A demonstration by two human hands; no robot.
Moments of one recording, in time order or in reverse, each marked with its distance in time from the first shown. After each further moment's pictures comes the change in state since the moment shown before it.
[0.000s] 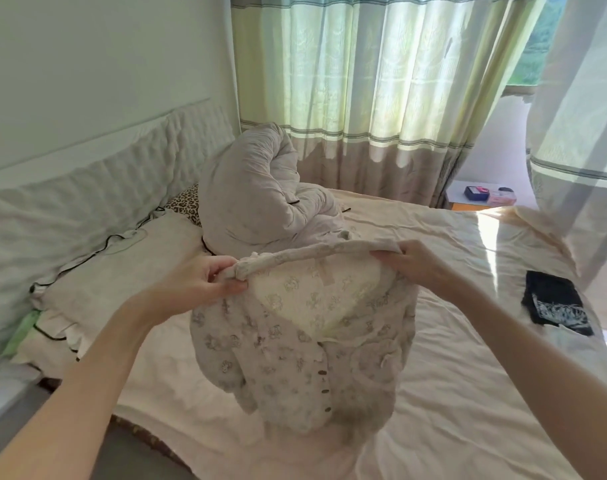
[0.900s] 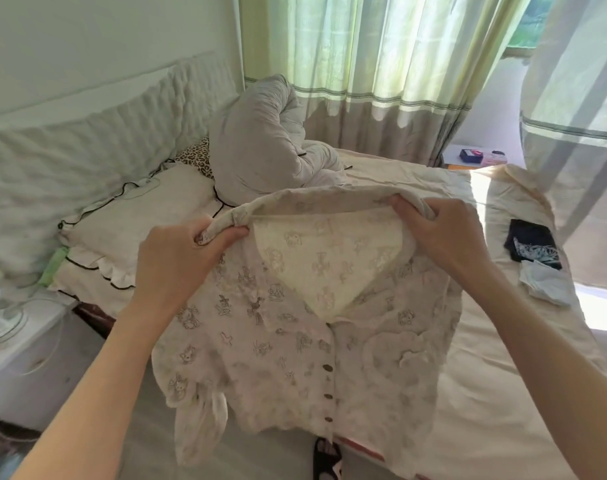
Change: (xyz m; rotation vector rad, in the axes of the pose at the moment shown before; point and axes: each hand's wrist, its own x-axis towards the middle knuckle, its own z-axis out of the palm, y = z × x) left_hand -0.183 -0.013 0.057 0.475 0.794 0.166; right_hand -0.196 -0.042 0.064 -0.184 0.481 -0.234
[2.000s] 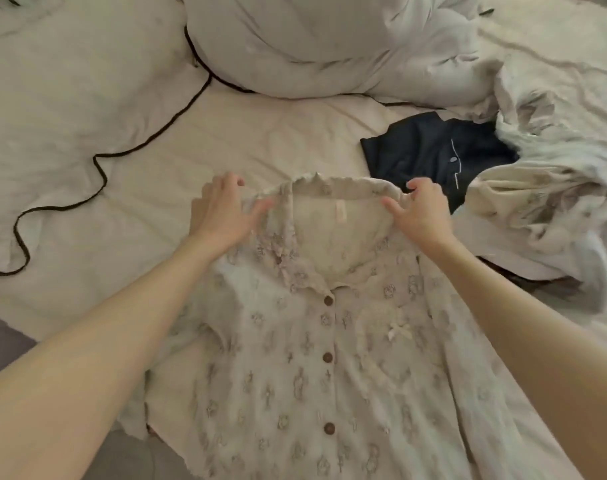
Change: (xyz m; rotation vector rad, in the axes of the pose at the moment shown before) left_hand 0.188 -0.416 0.477 0.295 -0.555 -0.433; right_hand 0.246 0.317 0.558 -0.274 -0.517 0.367
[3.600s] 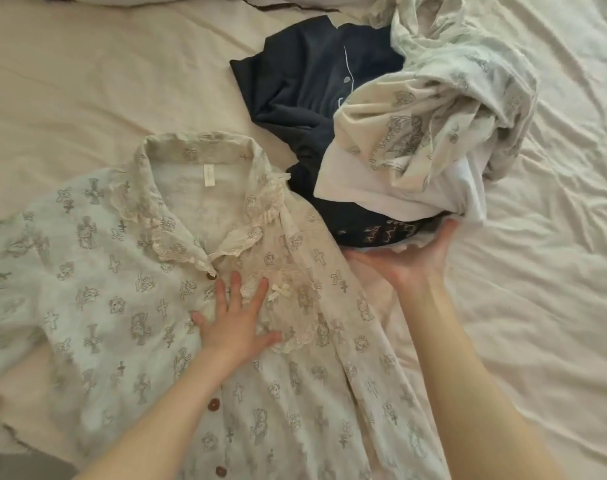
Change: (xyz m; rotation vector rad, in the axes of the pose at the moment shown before) left_hand -0.151 0.123 0.181 0.240 -0.893 0.030; right_hand -0.060 0.176 -0.039 2.145 -0.019 1.024
